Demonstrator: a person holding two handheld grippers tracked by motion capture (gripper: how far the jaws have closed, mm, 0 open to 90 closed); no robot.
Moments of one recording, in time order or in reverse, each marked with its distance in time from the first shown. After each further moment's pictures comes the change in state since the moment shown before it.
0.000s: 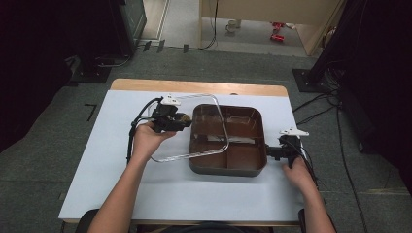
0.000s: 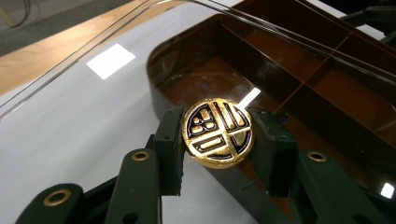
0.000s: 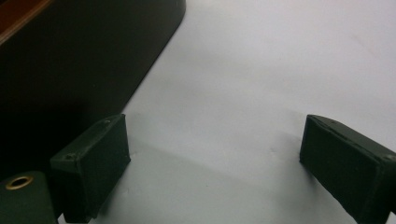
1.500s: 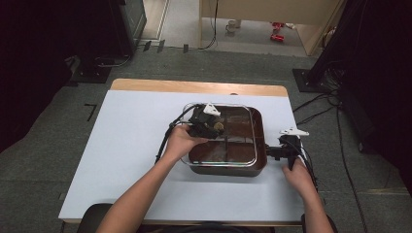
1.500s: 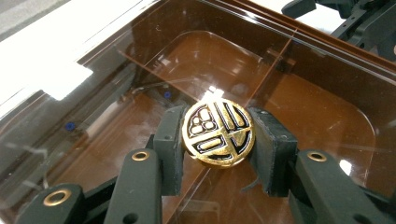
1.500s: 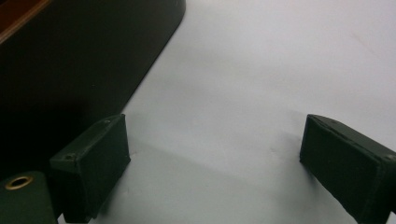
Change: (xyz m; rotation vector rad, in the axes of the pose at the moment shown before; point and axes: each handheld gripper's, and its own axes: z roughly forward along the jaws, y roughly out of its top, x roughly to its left) left arm -0.065 0.029 0.075 0.047 -0.101 0.168; right arm 0.000 0.000 0.000 0.002 0.002 0.005
